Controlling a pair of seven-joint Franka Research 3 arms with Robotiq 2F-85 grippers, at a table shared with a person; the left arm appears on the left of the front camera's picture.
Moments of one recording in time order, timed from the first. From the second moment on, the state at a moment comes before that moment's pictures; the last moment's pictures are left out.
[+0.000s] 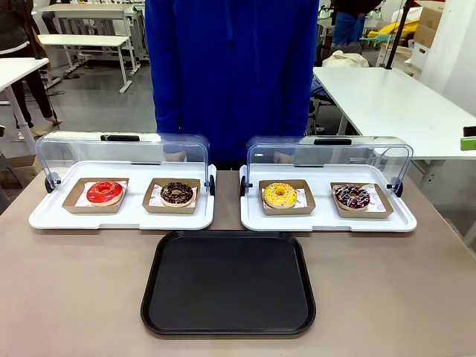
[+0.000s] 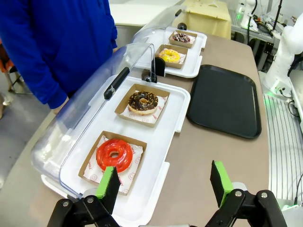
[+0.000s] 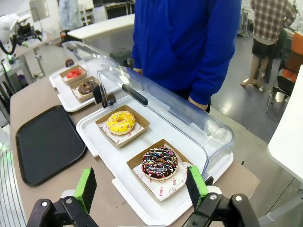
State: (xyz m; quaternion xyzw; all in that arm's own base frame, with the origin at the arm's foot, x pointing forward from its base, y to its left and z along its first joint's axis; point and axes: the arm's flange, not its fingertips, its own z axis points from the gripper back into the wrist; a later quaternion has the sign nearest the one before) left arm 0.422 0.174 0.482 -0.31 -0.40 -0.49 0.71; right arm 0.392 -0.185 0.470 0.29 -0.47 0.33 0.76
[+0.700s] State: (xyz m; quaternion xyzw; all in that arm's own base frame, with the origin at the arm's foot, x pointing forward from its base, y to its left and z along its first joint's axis) left arm 0.422 0.174 0.482 -0.31 -0.40 -0.49 0.71; right arm 0.392 -0.185 0.470 0.29 -0.47 0.33 0.76
